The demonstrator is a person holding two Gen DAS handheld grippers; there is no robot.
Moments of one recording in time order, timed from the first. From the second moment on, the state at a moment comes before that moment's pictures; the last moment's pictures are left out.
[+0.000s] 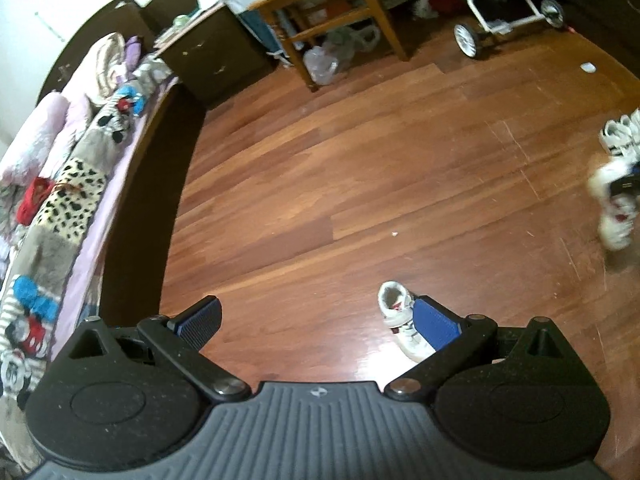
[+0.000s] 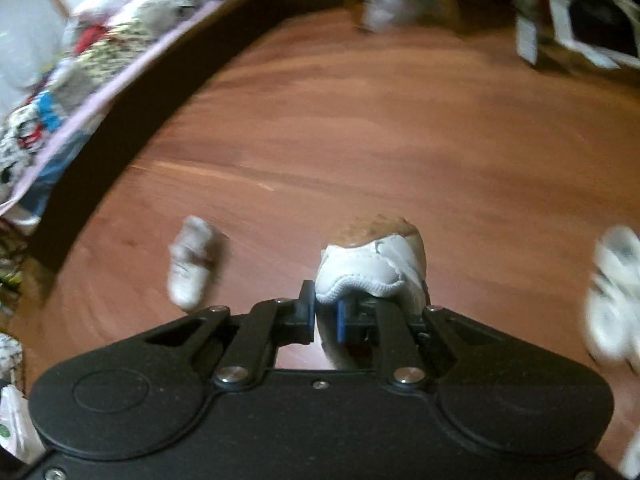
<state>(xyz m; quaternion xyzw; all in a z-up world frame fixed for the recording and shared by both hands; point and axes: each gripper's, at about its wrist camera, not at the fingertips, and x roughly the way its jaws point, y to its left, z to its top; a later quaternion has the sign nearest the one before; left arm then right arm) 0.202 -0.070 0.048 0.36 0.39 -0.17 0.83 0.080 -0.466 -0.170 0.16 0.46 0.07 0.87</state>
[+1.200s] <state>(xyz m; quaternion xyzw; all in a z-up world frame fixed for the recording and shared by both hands) 0.227 -0.111 -0.034 0.41 0.46 -0.18 0.76 0.034 -0.681 -0.304 0.20 0.58 -0.10 0.78</state>
